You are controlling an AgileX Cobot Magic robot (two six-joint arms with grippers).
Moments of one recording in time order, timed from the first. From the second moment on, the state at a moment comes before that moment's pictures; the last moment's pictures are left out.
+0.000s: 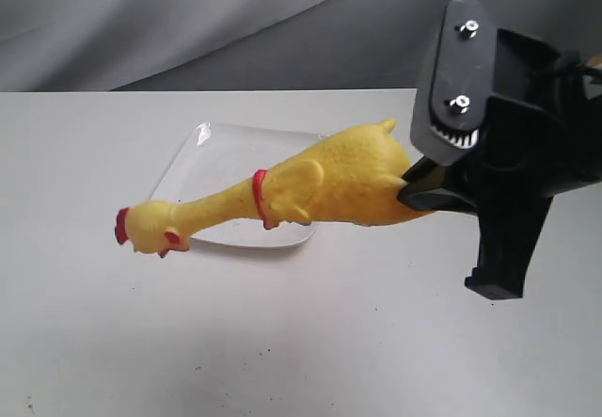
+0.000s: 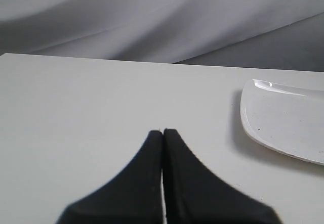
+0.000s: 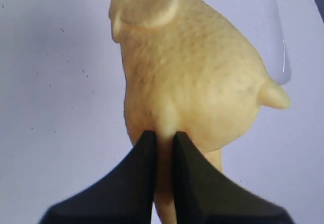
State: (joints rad) left arm 0.19 0.00 -0.01 0.04 0.29 -0.07; right arm 0.55 1.20 -0.99 0.29 0.81 -0.94
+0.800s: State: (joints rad) left arm 0.19 0.00 0.00 0.09 0.04 -0.11; right arm 0.55 1.12 -0.99 0.46 0.85 -0.94
